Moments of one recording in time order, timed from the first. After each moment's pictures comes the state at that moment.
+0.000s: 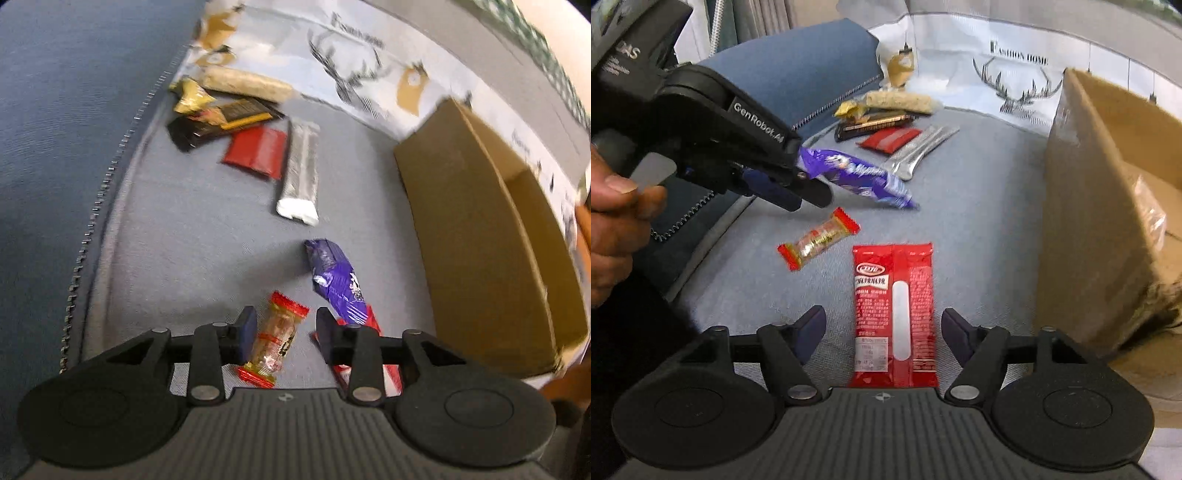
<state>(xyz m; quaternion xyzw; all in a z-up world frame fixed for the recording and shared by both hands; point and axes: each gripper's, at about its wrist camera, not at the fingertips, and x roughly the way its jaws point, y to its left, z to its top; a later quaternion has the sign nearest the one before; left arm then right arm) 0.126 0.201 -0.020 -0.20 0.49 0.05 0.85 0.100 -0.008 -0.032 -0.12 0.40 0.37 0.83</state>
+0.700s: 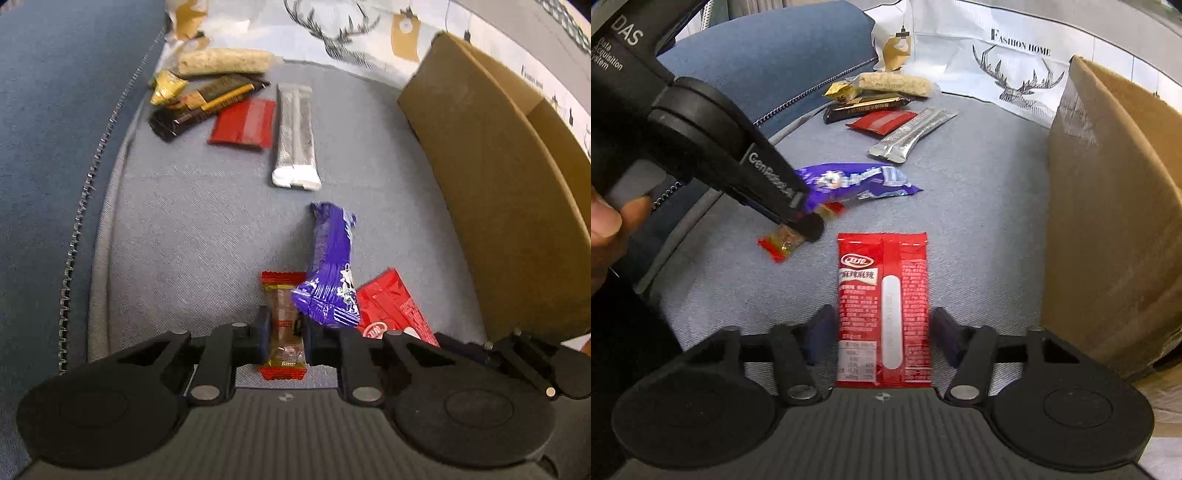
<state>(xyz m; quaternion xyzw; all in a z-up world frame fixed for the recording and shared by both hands) 0.141 0.180 -0.032 -0.11 0.52 0.06 0.84 0.109 0.001 -0.045 -0.14 0.40 0.36 0.83</state>
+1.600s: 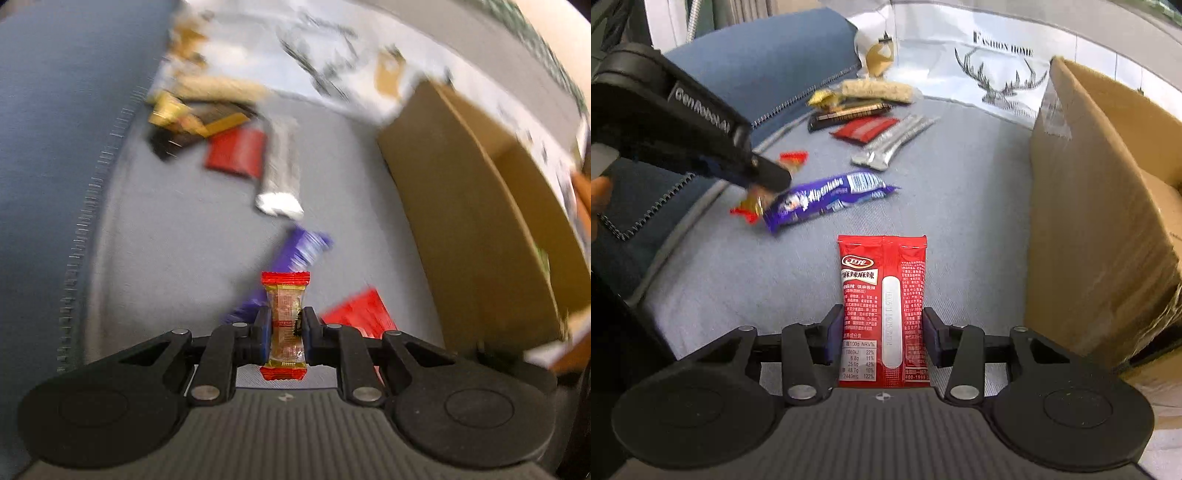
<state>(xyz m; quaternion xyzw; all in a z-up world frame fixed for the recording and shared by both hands) 0.134 0.180 -0.016 -0.15 0.50 0.02 0.86 0.112 -0.003 -0.044 -0.13 0.41 0.34 0.84</state>
